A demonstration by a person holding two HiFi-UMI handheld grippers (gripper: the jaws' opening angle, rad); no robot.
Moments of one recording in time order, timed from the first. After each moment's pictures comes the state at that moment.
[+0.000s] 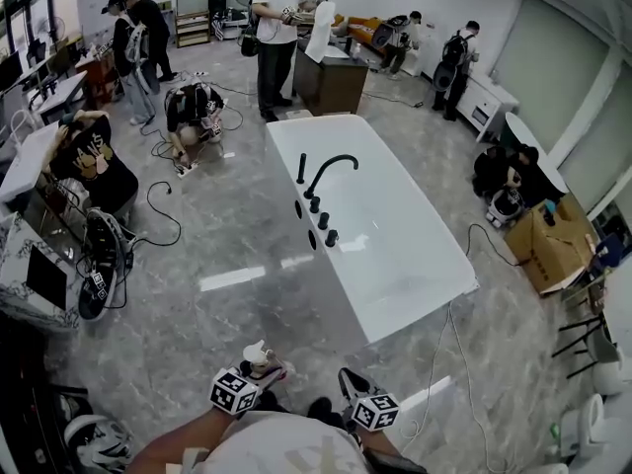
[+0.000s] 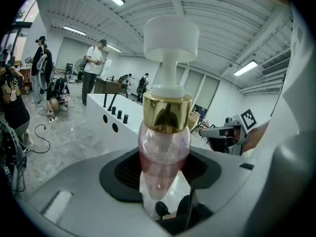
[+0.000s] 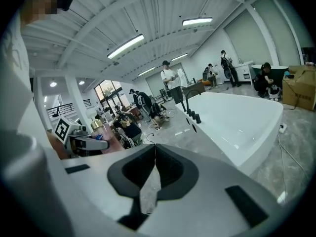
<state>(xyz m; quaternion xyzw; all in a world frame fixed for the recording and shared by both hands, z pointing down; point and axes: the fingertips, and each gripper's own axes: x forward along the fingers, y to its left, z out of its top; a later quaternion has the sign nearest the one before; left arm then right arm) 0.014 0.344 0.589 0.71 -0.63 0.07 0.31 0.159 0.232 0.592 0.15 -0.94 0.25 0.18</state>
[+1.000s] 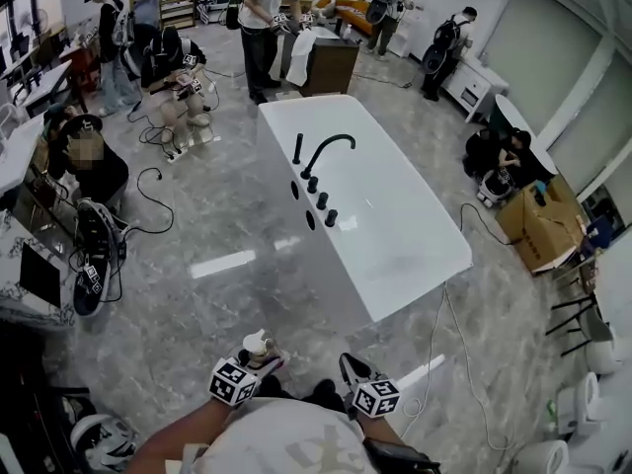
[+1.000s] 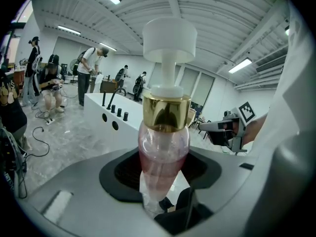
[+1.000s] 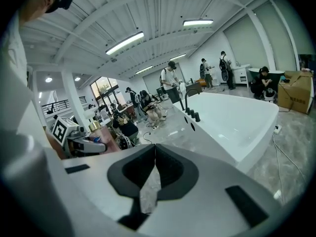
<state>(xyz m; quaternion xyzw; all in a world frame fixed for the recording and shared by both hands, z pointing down) -0.008 0.378 0.604 0.73 -0.61 0.09 0.30 0.140 0.262 0.595 0.18 -0.94 0.24 0.19</state>
